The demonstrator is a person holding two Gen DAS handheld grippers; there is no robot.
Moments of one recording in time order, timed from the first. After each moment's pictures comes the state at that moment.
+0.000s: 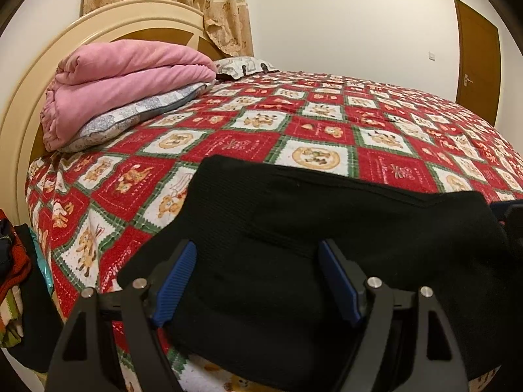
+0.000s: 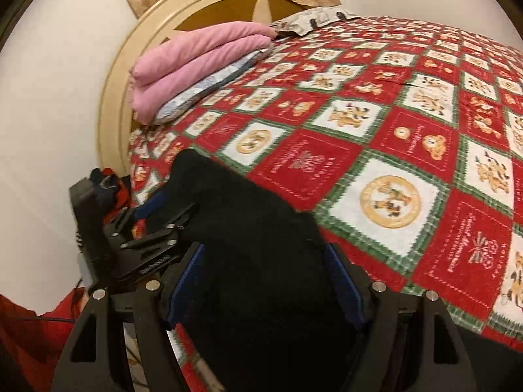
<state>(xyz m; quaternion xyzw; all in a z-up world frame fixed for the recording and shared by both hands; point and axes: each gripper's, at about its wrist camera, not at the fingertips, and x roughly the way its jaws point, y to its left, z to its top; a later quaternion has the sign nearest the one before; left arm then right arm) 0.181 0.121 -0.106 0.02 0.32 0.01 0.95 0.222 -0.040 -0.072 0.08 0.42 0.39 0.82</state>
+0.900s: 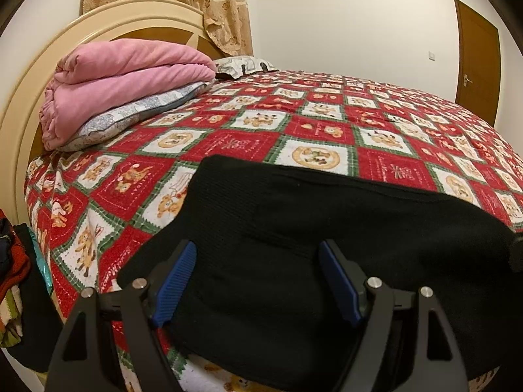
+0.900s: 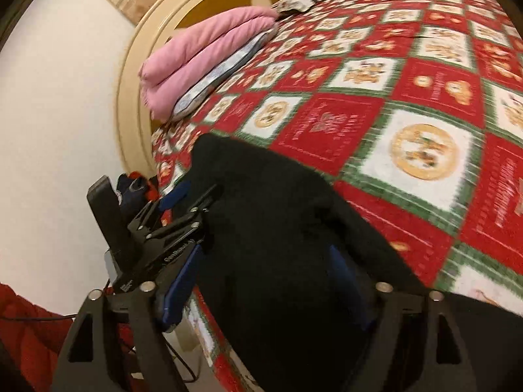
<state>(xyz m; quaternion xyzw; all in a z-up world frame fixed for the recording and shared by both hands) 0.181 0.121 -0.105 0.02 0.32 0.01 0.95 0.219 -0.026 -0.088 0.16 0.46 0.45 0.75</state>
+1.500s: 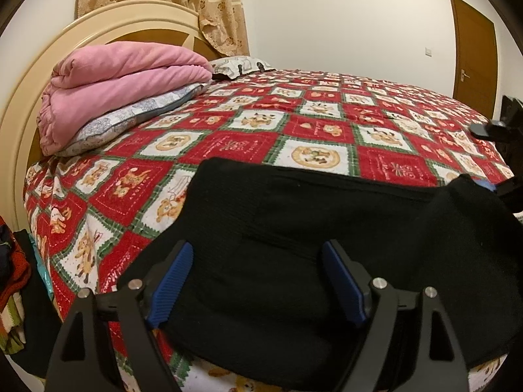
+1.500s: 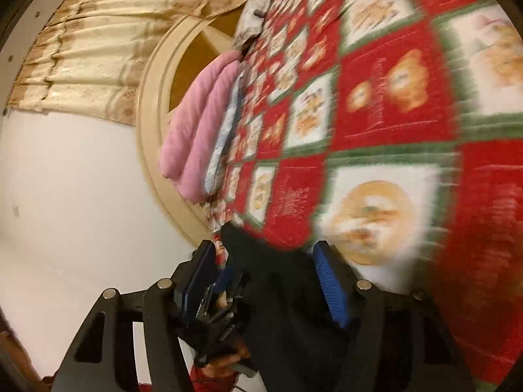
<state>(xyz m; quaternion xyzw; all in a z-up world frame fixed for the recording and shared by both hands) 0.184 0.119 -0.105 0.03 0.32 0.01 0.95 0.319 -0.102 -0.118 0.41 0.47 0.42 0.66</state>
